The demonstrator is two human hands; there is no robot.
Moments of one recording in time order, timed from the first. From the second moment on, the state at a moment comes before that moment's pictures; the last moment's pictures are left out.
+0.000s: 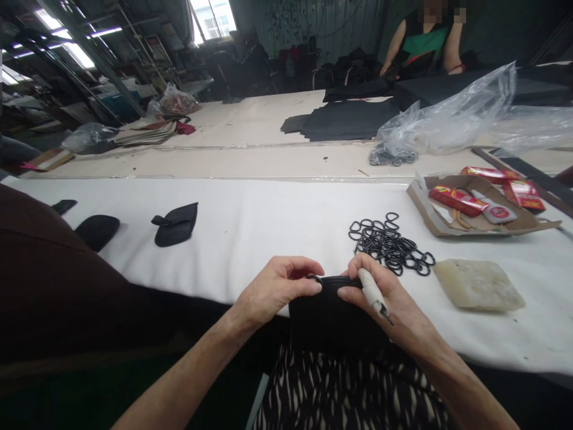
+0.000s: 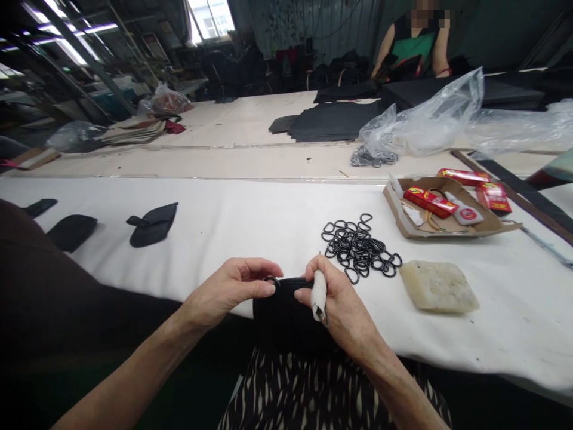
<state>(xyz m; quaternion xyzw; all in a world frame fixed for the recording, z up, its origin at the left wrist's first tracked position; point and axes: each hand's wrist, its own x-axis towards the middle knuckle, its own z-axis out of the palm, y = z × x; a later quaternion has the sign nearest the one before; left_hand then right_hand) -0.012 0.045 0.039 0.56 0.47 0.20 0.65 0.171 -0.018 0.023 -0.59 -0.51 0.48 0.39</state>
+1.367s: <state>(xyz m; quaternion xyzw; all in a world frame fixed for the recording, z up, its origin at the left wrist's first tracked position) 0.000 0.059 0.011 0.50 0.45 0.29 0.68 0.182 -0.013 0.010 -0.56 -0.51 0.52 0.39</state>
